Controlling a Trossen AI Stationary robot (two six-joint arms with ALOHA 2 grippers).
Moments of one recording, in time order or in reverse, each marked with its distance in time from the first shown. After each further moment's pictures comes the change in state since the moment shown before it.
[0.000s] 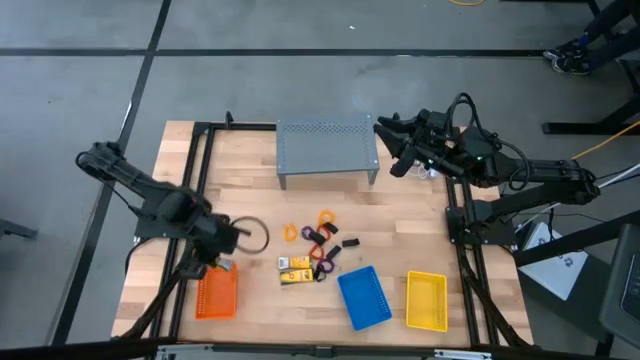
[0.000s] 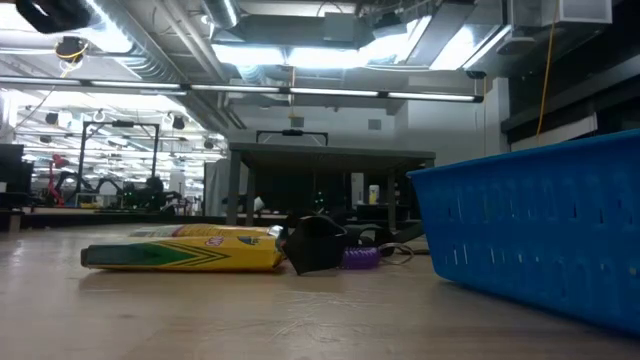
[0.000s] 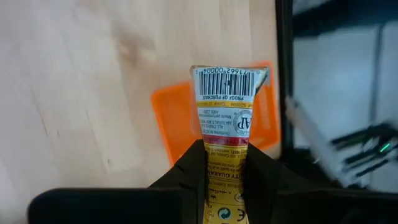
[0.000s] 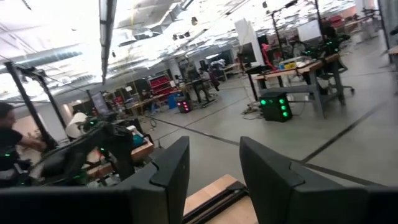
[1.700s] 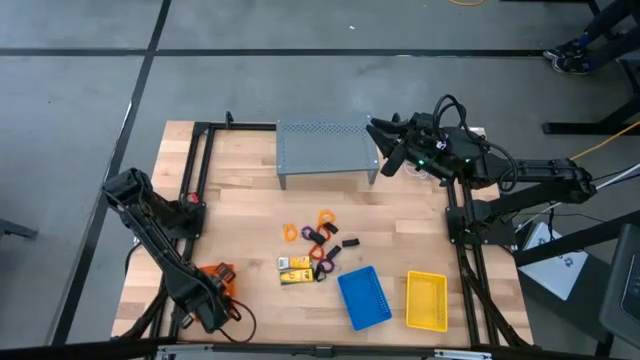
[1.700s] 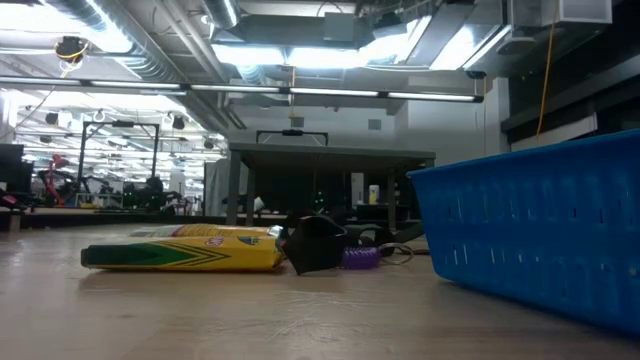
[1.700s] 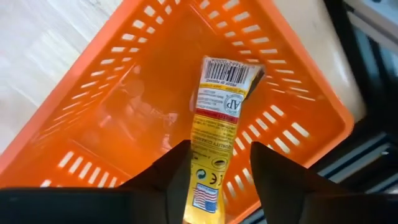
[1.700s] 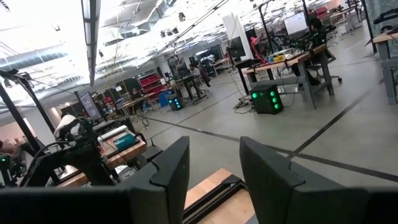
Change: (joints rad) left arm -0.426 0.460 -0.062 0.275 -0.095 0.095; right arm 0.001 0.052 0.000 0.022 0.041 0.048
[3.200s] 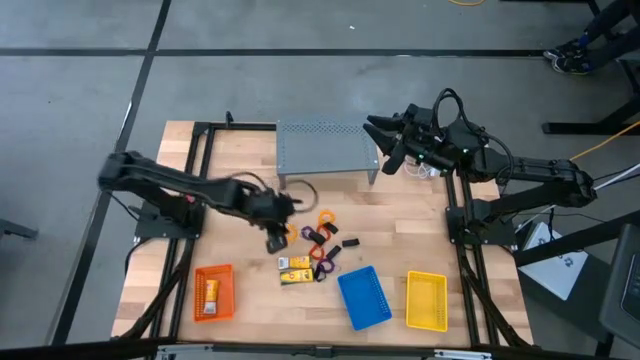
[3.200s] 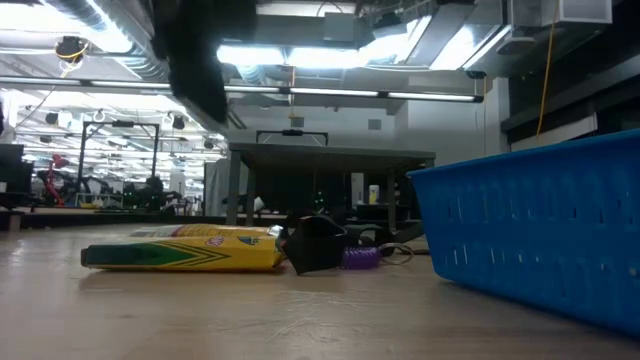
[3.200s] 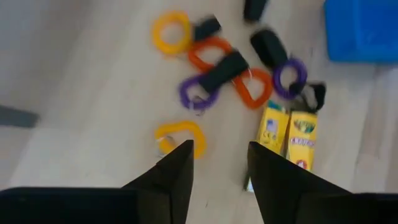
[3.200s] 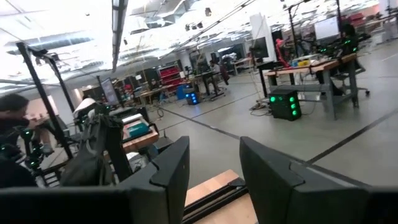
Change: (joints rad) left arm 0.746 -0.156 0.037 0.261 -0.251 -0.175; right arm -0.105 0.000 0.000 0.002 -0.222 -0.068
